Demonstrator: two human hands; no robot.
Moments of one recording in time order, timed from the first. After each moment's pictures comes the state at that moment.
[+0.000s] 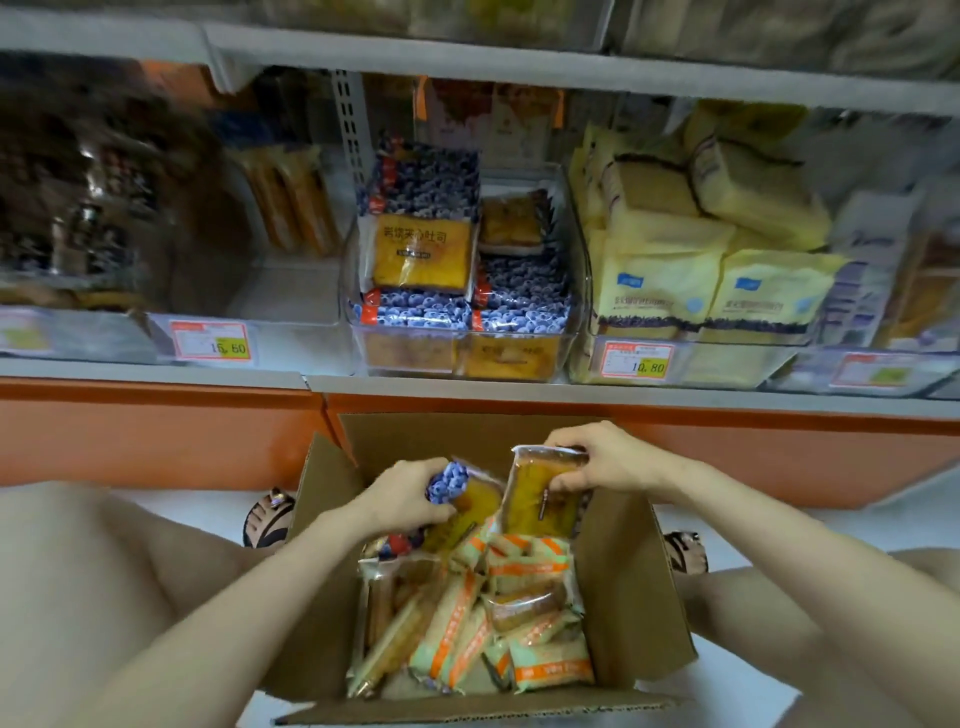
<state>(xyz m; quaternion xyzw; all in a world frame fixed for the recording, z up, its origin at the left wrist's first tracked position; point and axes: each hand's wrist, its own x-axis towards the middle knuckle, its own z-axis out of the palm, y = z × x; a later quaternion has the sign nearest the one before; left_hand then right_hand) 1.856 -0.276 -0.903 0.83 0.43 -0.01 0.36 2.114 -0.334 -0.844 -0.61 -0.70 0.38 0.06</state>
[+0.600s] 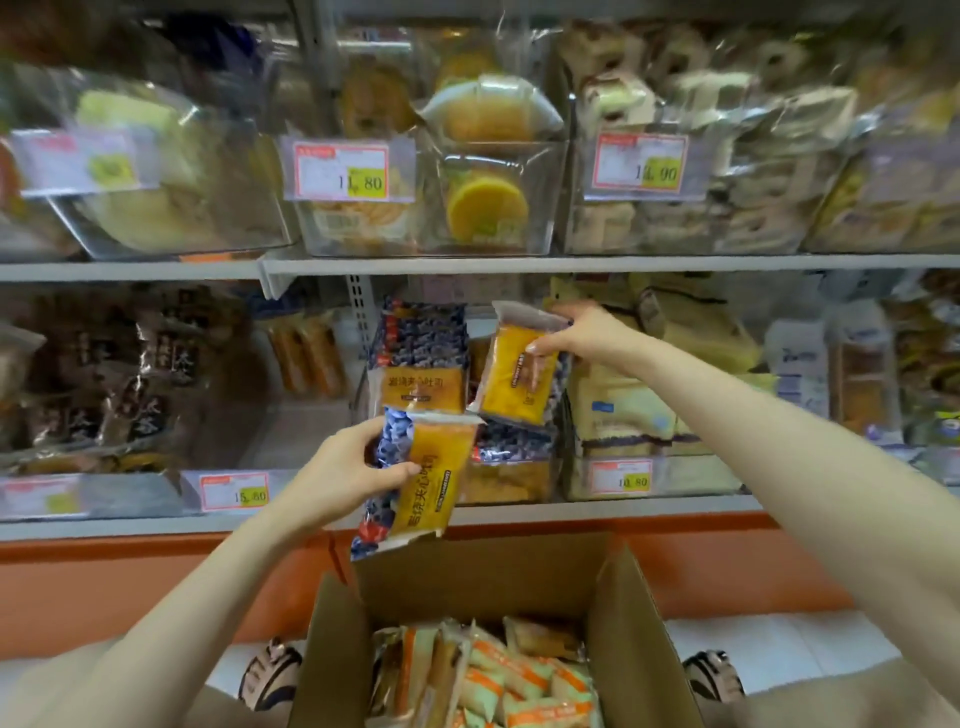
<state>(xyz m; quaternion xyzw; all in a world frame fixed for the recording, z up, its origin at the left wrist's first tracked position) 1.829 -0.229 -0.726 0.78 0.44 0.23 0.38 2.126 -0.214 -0.667 -0.70 -0.59 0.25 0.32</state>
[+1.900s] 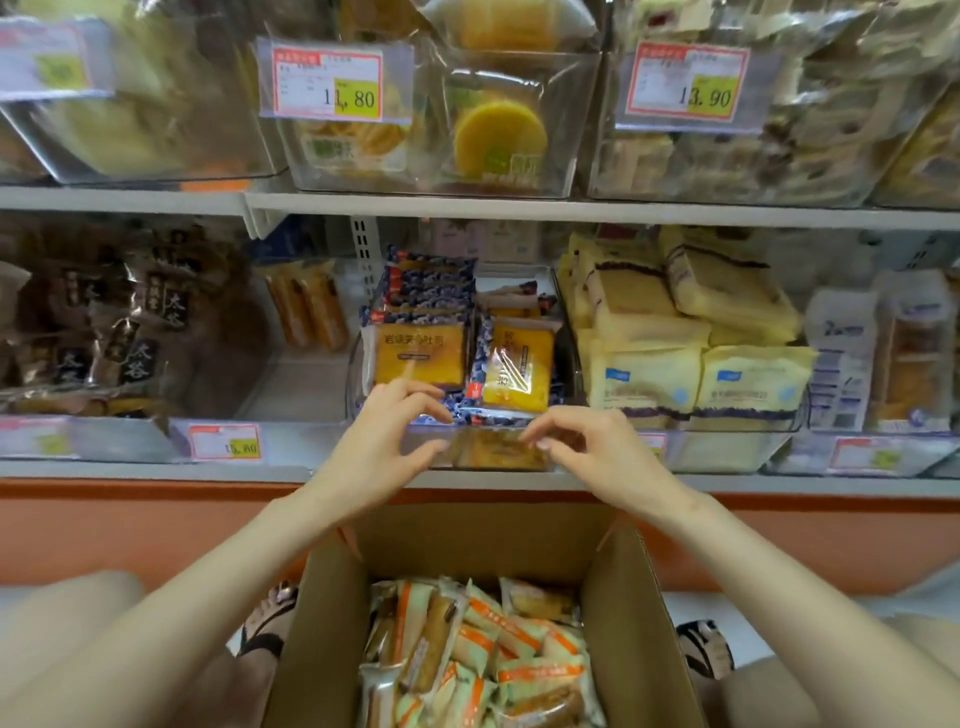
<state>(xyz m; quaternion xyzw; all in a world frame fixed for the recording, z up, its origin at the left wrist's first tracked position) 1.859 -0.231 -0.762 0.88 0.34 0.28 0.17 2.092 -0.309 -0.758 -0.61 -0.71 0.19 0.31</state>
